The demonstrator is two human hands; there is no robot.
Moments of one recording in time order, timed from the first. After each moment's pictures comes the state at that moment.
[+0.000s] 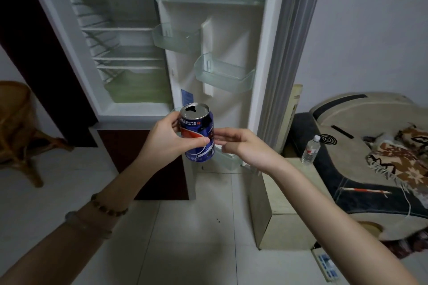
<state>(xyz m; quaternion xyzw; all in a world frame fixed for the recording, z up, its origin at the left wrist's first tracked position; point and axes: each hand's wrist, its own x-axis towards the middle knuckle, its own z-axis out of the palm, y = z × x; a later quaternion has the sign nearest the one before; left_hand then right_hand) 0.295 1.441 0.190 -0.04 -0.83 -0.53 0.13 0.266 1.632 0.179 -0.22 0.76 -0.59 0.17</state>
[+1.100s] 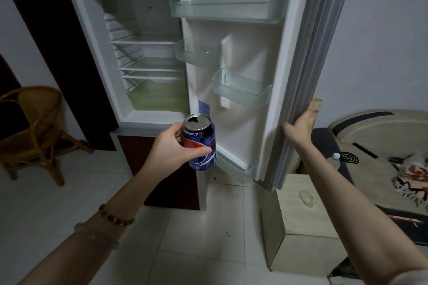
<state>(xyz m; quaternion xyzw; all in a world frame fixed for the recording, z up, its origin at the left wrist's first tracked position) 0.303 1.421 0.195 0.00 -0.82 -0.55 0.14 0.133 1.703 0.153 0.07 0.85 -0.50 -0.18</state>
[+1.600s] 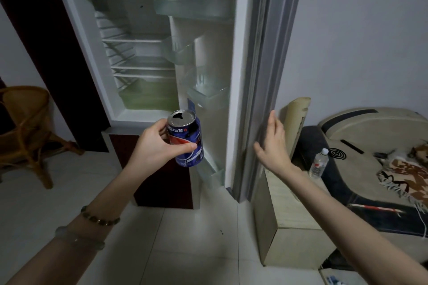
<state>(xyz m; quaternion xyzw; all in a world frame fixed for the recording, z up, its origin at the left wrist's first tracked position) 0.319 1.414 0.190 -0.01 -0.82 -0.55 0.18 0.214 1.676 0.125 -0.14 0.92 -0.29 -0.20</state>
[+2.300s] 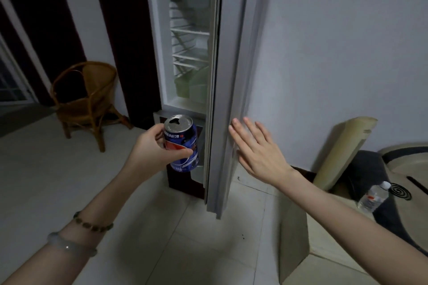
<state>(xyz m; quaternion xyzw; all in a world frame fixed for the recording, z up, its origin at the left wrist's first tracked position) 0.381 1.325 0.169 0.15 -0.81 -0.54 0.21 0.229 1.549 0.130 -0.50 0.77 0.07 -0.39</state>
